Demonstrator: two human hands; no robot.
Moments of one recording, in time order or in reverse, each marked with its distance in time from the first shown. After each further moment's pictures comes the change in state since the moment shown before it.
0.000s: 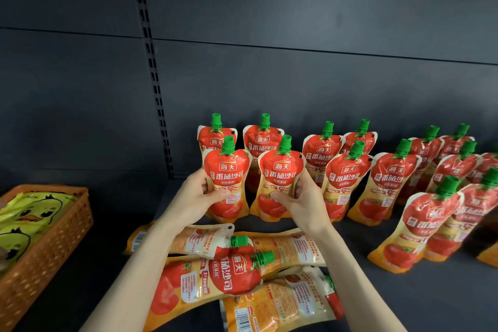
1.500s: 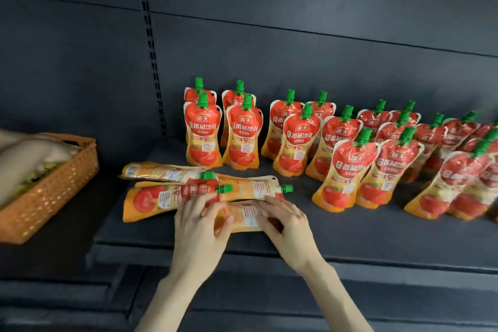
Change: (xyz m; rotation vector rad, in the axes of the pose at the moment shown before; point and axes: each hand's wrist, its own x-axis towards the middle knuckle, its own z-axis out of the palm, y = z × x) left_hand -0.175 0.003 0.120 0.742 0.369 0.209; right_hand -0.151 0.042 -0.054 -0.418 -0.147 -0.189
